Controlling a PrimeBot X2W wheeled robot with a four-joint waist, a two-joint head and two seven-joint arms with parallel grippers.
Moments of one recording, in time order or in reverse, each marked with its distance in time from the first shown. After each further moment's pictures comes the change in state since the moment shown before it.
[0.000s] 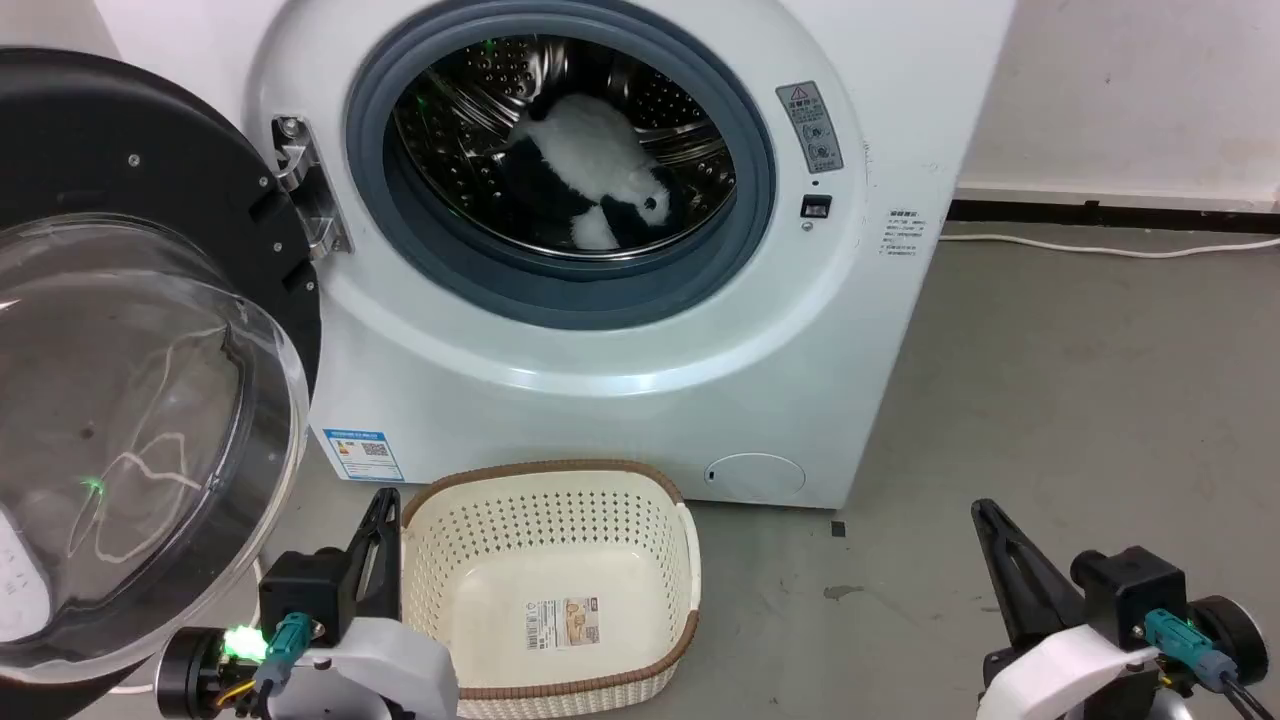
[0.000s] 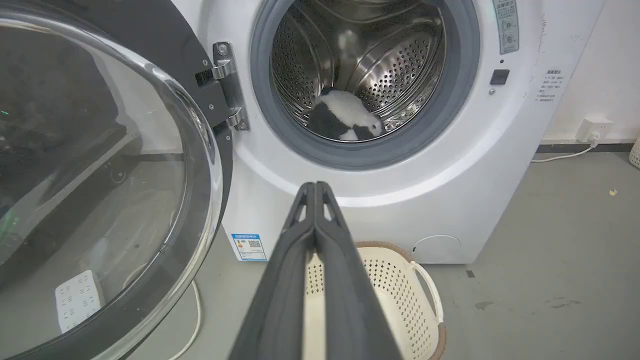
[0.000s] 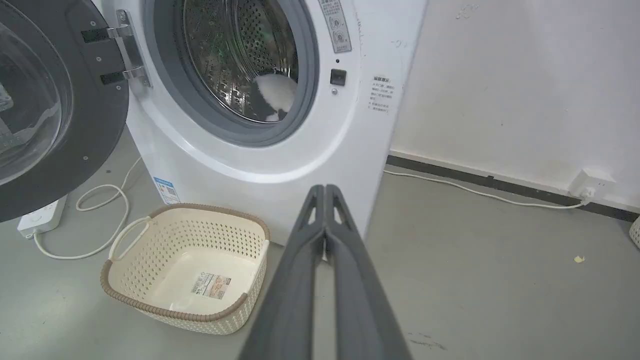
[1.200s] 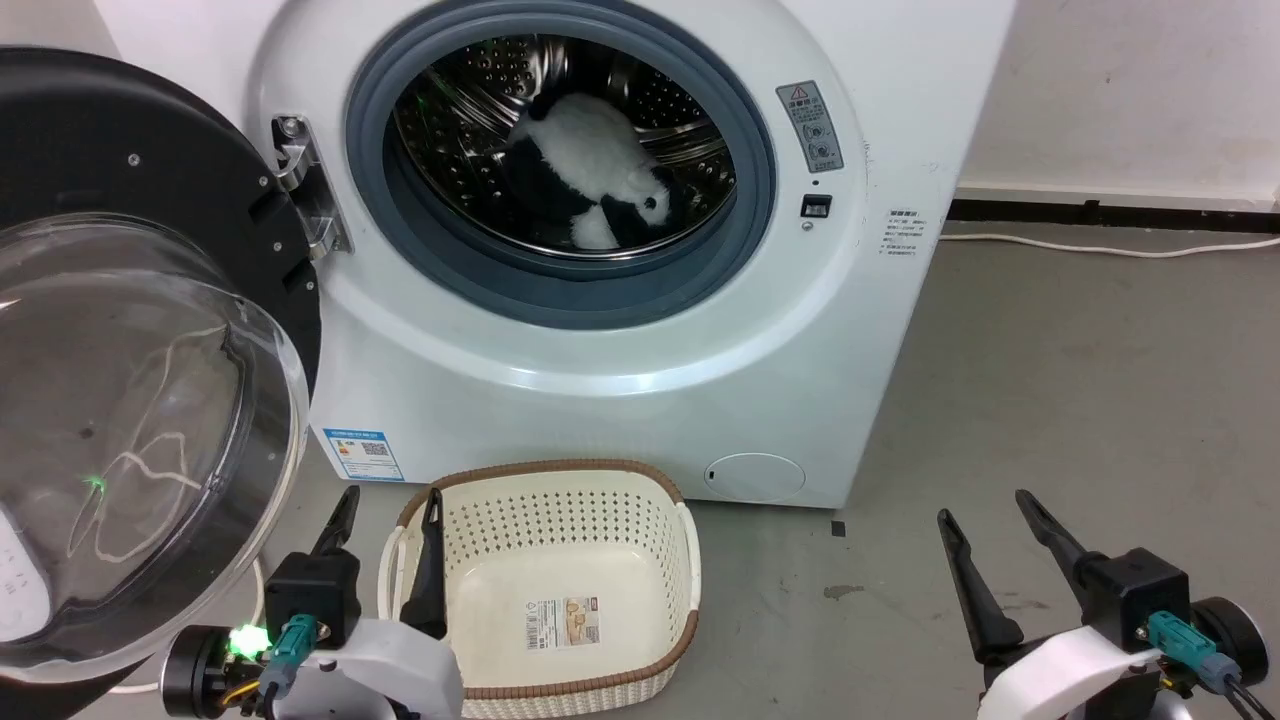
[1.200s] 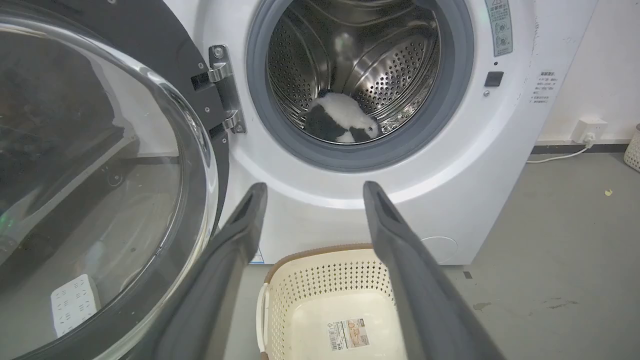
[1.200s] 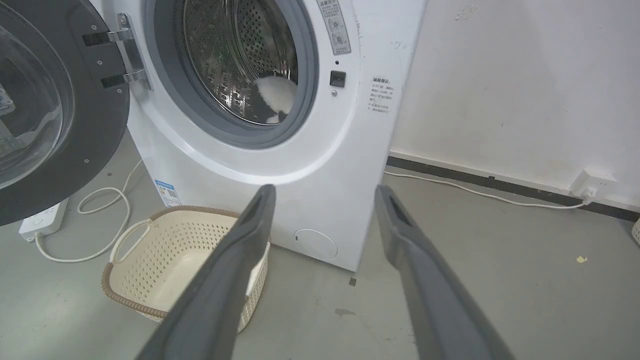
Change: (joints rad) left arm 0.000 0.000 -0.009 0.001 0.000 0.000 -0.010; right arm 0.000 0.000 -0.001 0.004 0.006 0.000 -0.009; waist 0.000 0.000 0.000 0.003
